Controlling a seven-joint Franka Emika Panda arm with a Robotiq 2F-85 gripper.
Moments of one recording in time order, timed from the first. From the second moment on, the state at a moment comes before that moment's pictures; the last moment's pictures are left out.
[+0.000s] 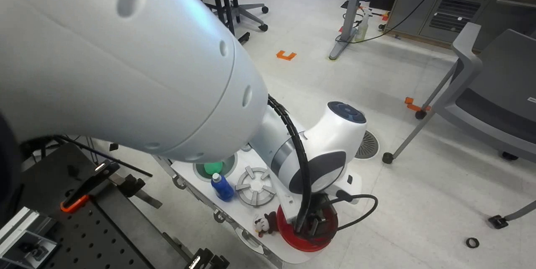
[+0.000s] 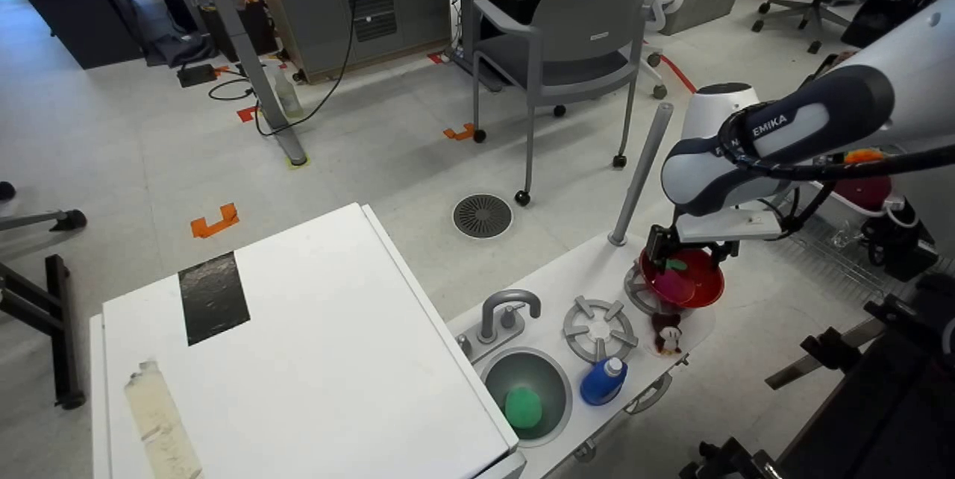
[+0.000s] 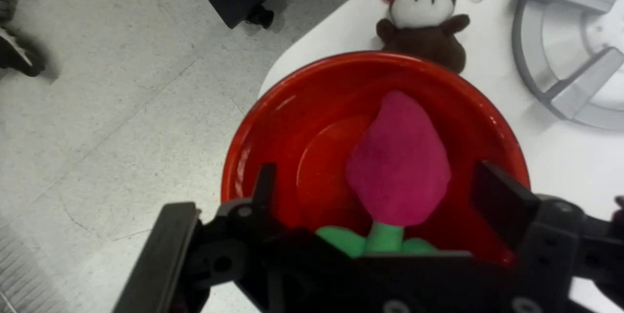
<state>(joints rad) -0.16 1.36 -0.15 -1.28 0.11 2.34 0.32</state>
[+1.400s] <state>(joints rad) -0.16 1.50 -0.16 -1.16 0.10 2.40 0.34</state>
